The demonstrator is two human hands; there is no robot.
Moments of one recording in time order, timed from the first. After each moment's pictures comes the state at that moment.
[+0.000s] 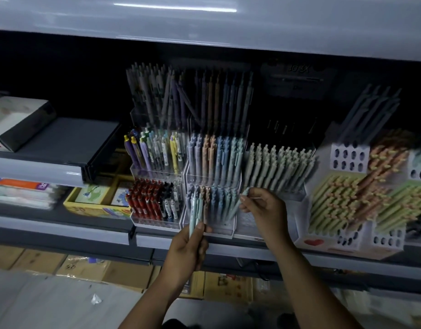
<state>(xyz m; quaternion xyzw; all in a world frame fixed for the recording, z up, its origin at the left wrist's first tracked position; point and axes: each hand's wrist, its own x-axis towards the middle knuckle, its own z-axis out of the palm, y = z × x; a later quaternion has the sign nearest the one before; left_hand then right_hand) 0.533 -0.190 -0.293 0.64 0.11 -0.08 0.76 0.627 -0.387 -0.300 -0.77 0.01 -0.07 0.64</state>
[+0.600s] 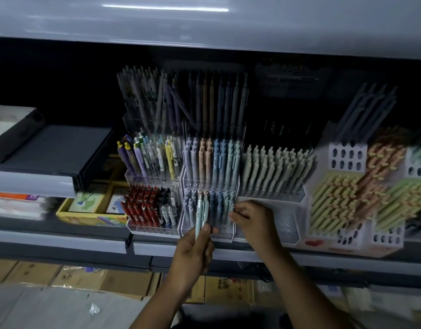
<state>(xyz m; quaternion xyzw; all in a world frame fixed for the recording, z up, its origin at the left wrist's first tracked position) 0.541 -0.199 -0.284 0.64 0.09 -0.10 0.76 0.629 -0.375 -0.326 -0.88 -0.04 -0.06 0.48</state>
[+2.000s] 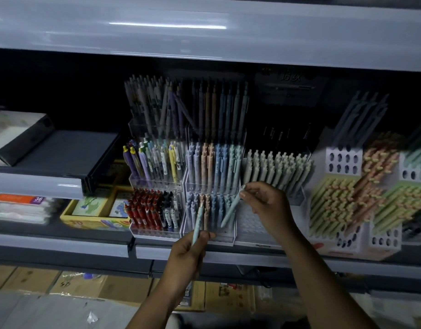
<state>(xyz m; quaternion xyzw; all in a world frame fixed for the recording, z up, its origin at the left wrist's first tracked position) 0.537 -0.181 -0.293 0.65 0.12 -0.10 0.75 0.631 -0.389 -0.250 -0.82 -0.07 -0.07 0.56</state>
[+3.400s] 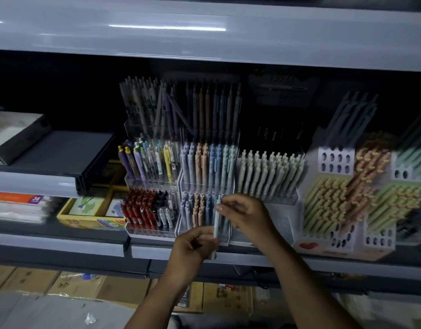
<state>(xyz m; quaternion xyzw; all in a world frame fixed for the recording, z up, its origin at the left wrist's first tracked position) 0.545 -0.202 -0.291 0.67 0.08 -0.07 0.74 0.607 -0.368 -0.245 -0.80 -0.09 0.04 0.60</state>
